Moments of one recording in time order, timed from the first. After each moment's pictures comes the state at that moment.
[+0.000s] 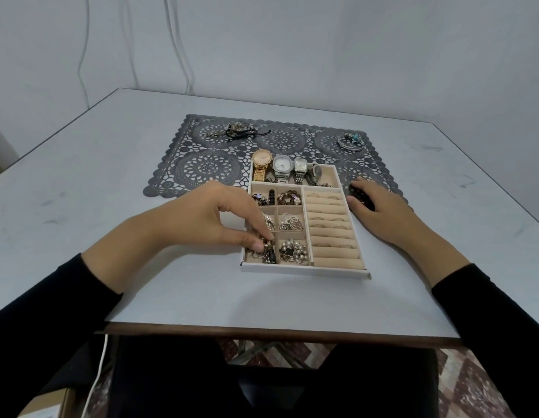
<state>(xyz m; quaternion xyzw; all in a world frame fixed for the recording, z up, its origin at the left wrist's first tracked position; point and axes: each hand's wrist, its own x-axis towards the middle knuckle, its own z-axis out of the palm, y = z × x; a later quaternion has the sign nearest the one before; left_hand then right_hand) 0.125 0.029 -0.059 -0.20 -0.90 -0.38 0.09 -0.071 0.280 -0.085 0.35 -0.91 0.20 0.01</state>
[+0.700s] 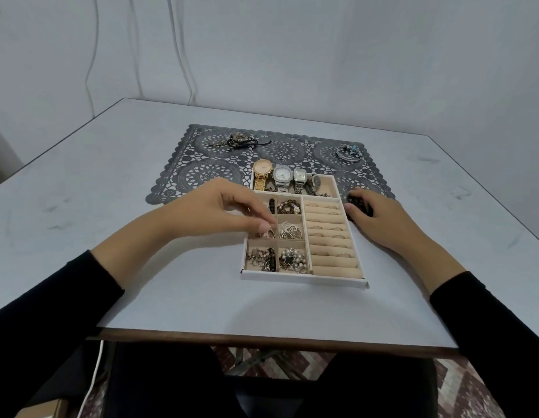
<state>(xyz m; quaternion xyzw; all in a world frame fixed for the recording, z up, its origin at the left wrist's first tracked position) 0.114 0.024 -0.053 -0.11 -0.87 -0.48 0.05 -0.077 0.277 -0.083 0.33 -0.91 0.23 0.01</state>
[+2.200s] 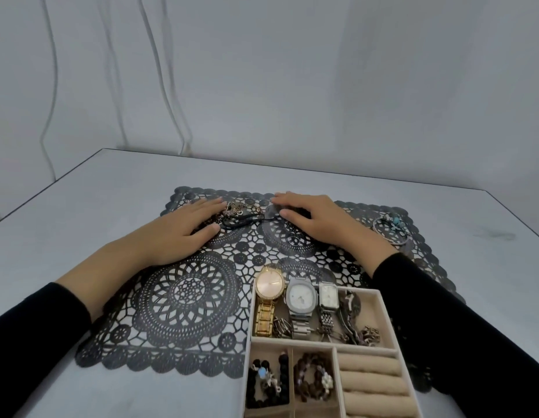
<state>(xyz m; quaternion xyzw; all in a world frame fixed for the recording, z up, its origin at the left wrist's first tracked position) -0.024 -0.148 -0.081 0.11 -0.98 -0.17 0.02 -0.229 0.066 -0.076 0.55 -0.79 0.27 -0.08</state>
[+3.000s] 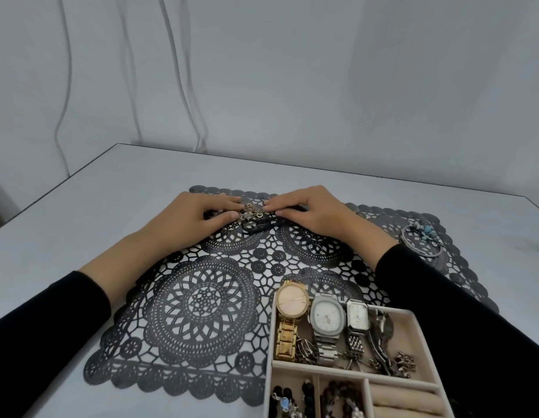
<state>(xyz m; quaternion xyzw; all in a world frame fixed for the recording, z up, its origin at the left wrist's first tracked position) -0.039 -0.162 -0.081 0.11 -0.94 -0.28 0.16 -0.228 0.019 -0.075 0.60 -0.71 0.35 -0.11</state>
